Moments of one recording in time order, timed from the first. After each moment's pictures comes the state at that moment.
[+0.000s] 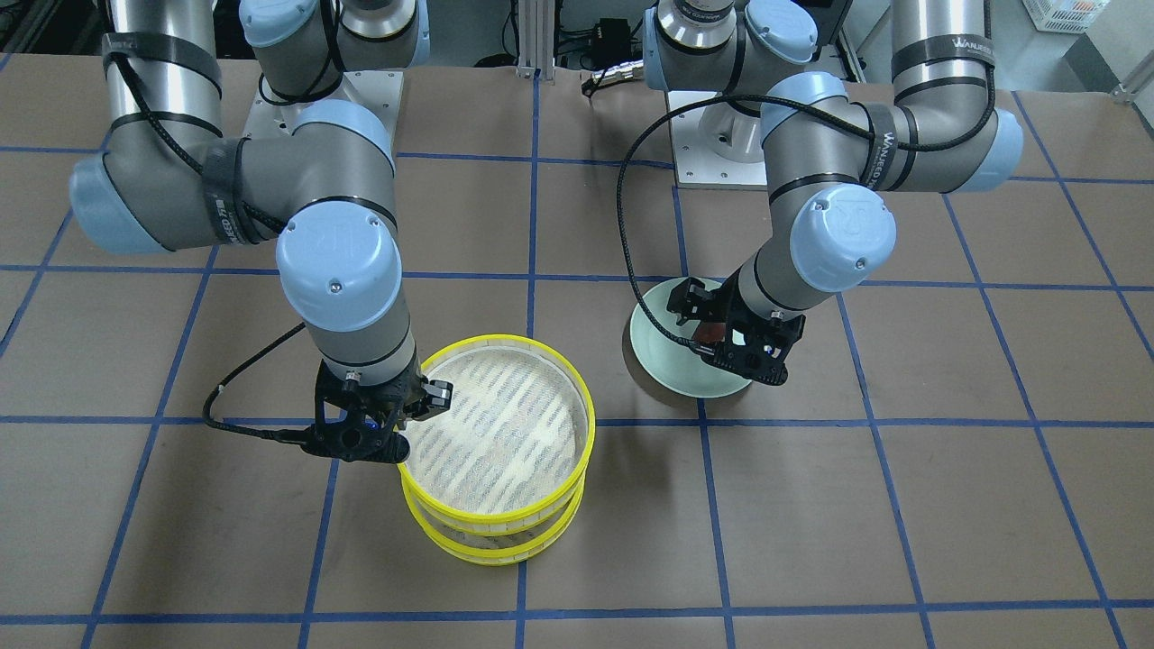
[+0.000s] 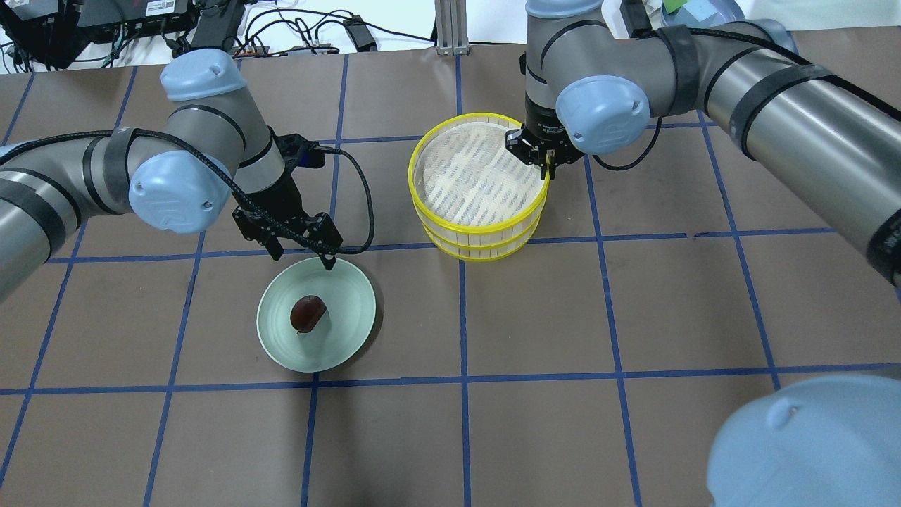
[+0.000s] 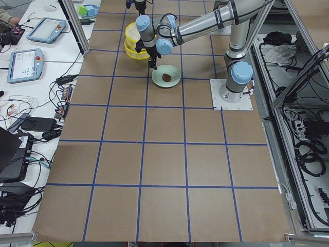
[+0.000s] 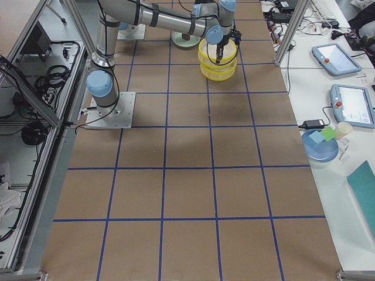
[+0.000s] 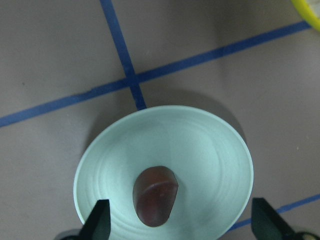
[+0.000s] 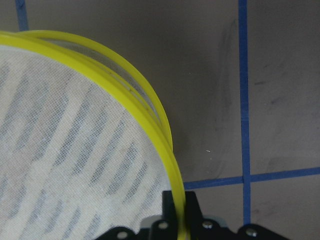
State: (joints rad) left arm -1.55 -1.79 -1.83 -1.39 1.51 0.33; right arm 1.75 -1.14 1.50 -1.92 -1.64 0.26
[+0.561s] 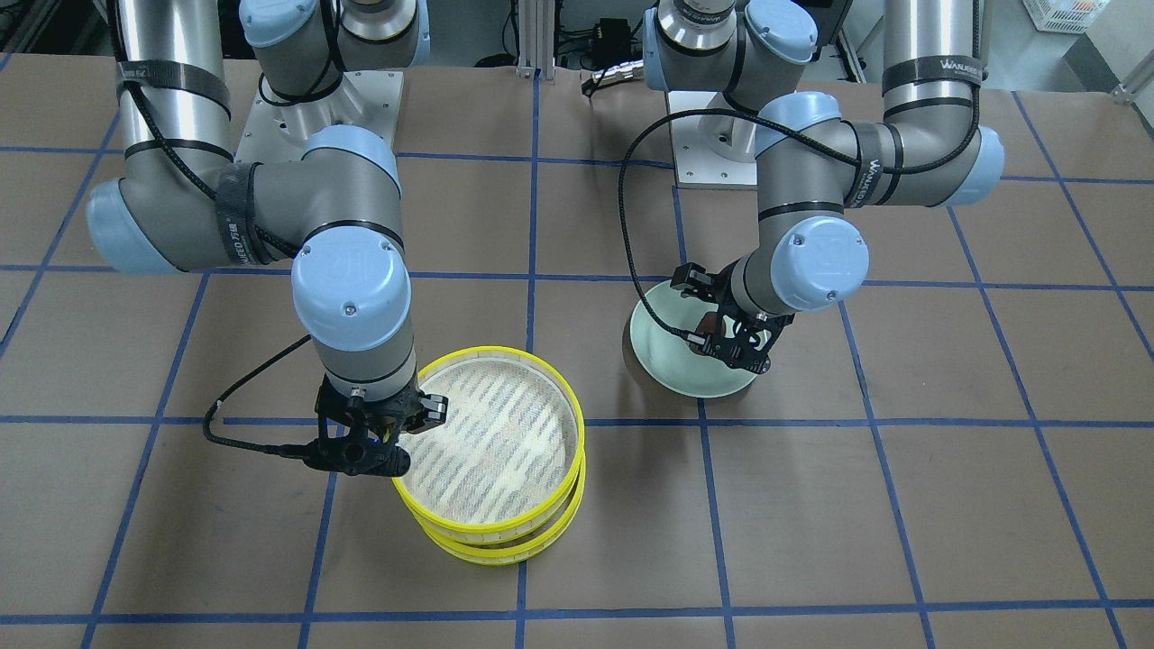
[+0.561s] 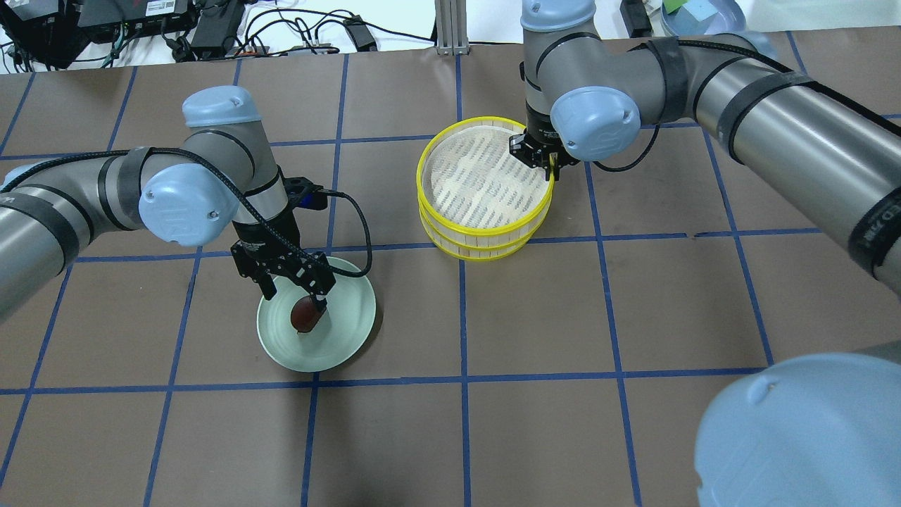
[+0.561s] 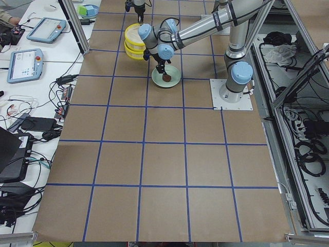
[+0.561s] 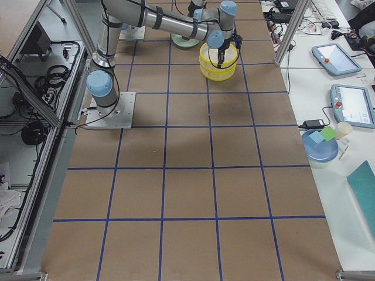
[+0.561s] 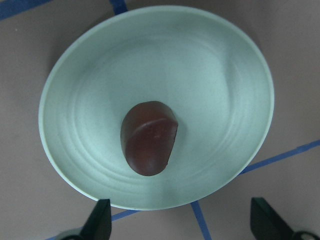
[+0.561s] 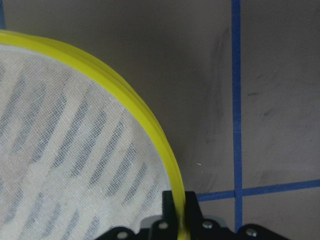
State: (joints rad) left arm -1.55 -1.82 -1.87 -1.46 1.58 0.37; right arm 1.75 -1.11 1.51 -1.95 -1.68 0.24
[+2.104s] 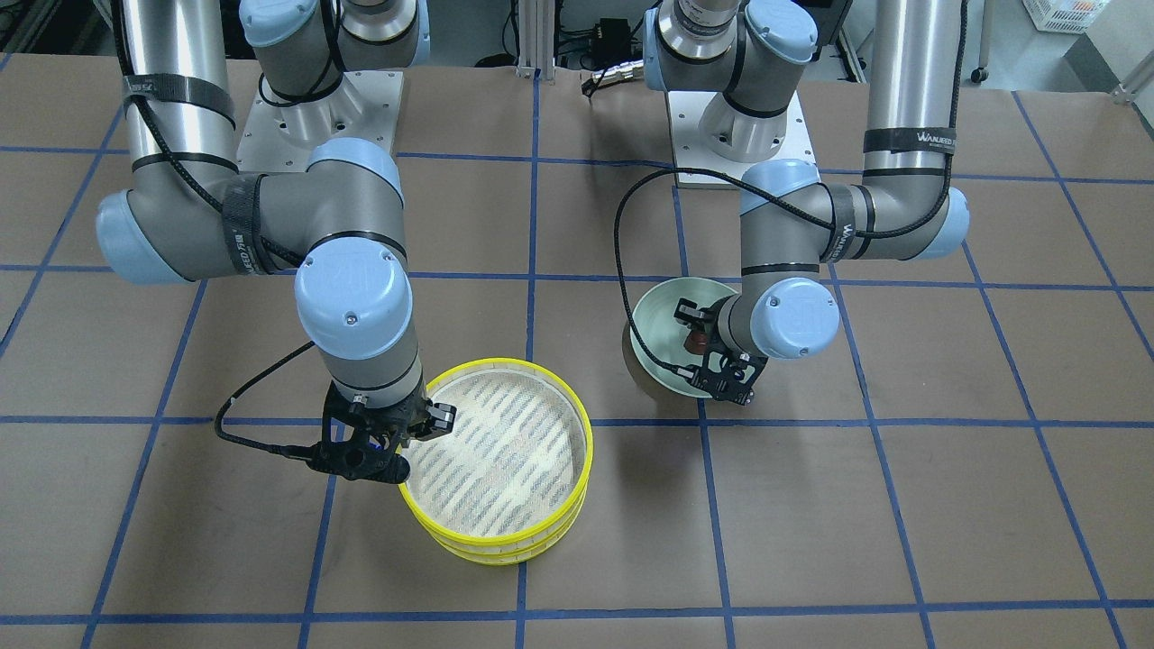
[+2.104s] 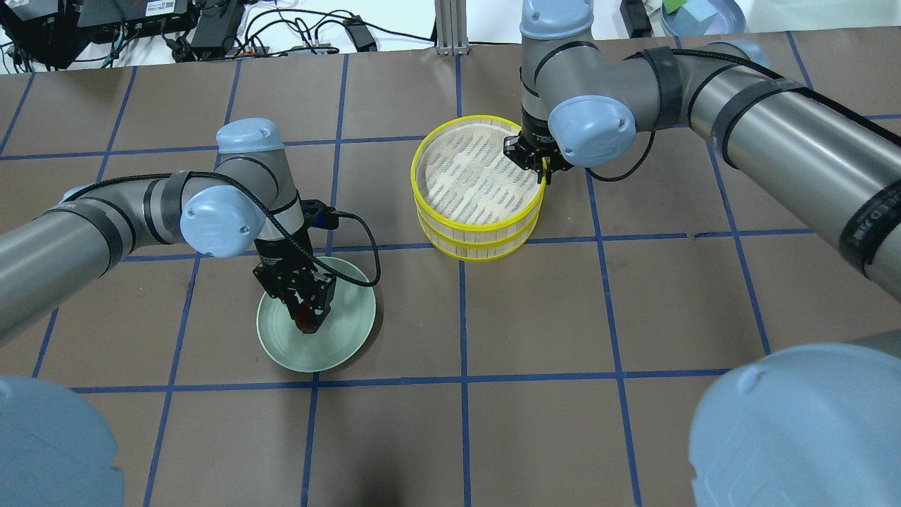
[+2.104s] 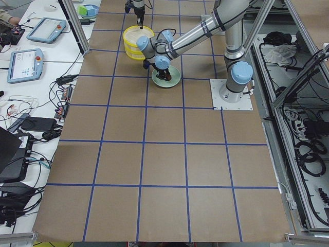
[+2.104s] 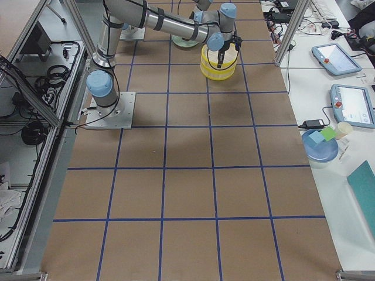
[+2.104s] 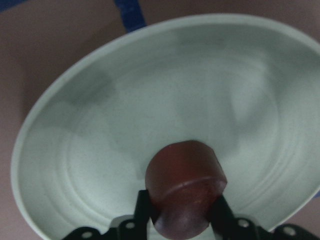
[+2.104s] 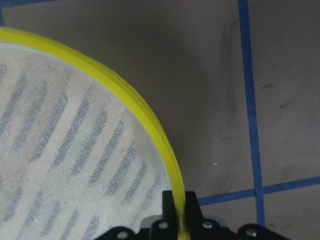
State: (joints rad) left arm -1.55 -1.94 -1.89 -1.37 1.59 0.37; right arm 1.75 -1.11 1.53 -1.97 -1.65 0.32
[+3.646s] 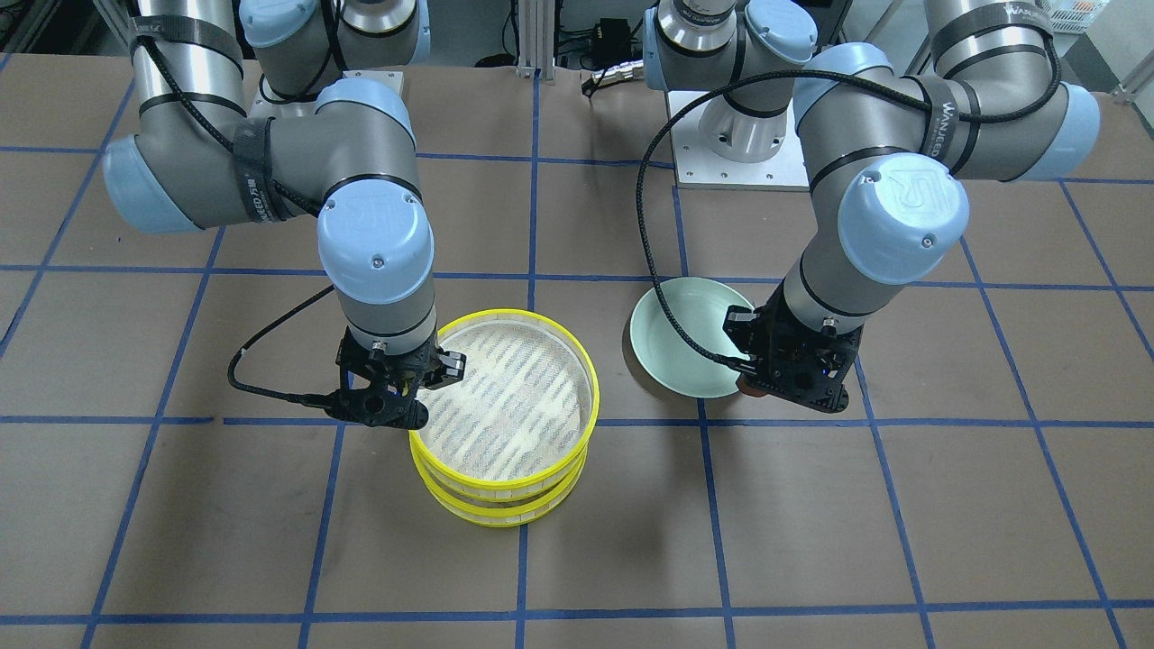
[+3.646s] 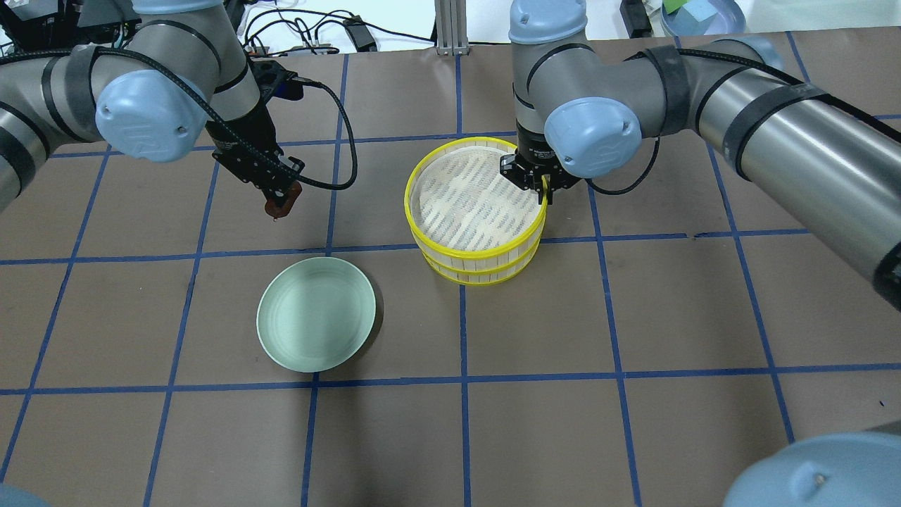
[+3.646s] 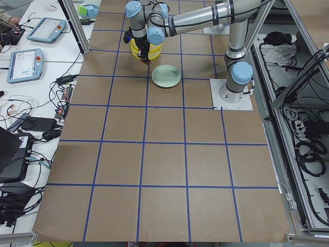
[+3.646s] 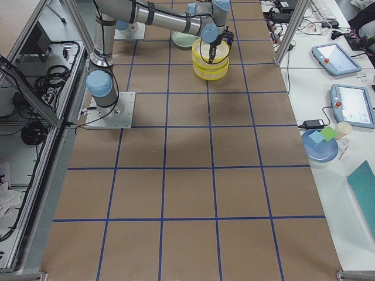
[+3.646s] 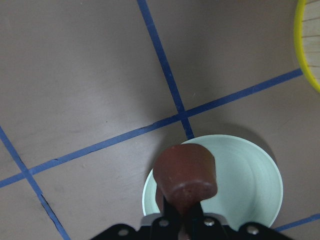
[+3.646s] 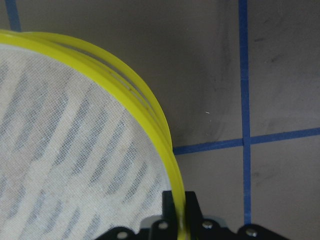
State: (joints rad) left arm -1.55 -1.83 -1.60 -1.41 1.61 0.37; right arm 1.79 -1.18 1.56 -1.88 -1.66 0.32
